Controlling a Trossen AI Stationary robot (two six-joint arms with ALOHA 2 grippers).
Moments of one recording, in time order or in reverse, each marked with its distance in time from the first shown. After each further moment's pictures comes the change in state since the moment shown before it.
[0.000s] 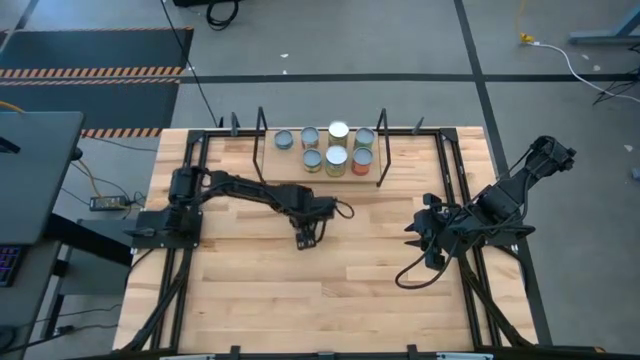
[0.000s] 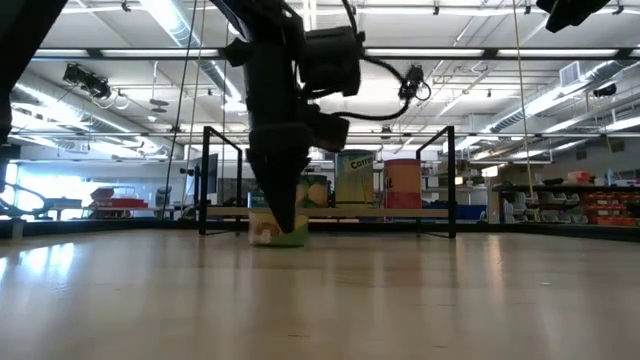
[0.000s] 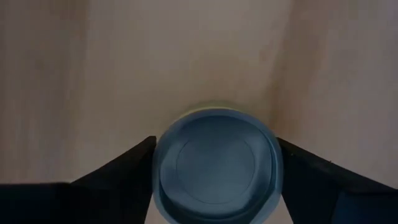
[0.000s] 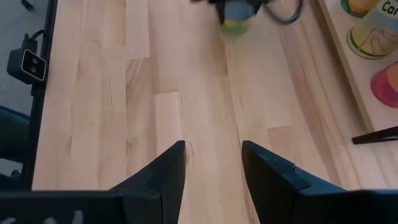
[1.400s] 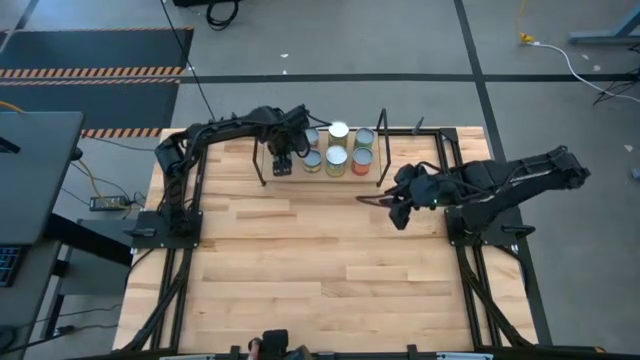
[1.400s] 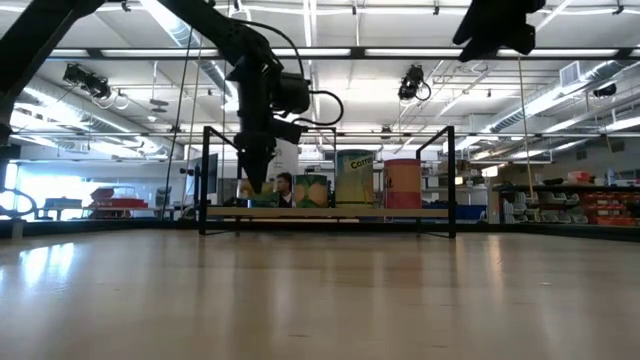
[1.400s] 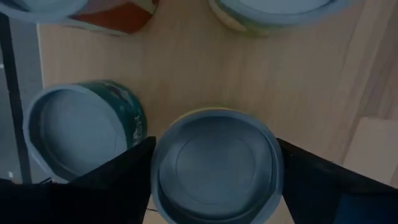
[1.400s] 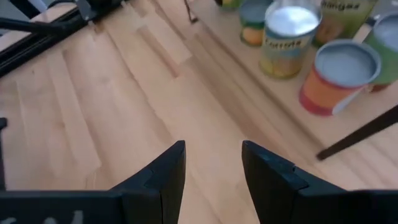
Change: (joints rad) left arm 0.565 -0.067 0.132 -0.214 -0.040 0.644; right arm -0.431 0.011 0.000 0.201 -0.034 0.051
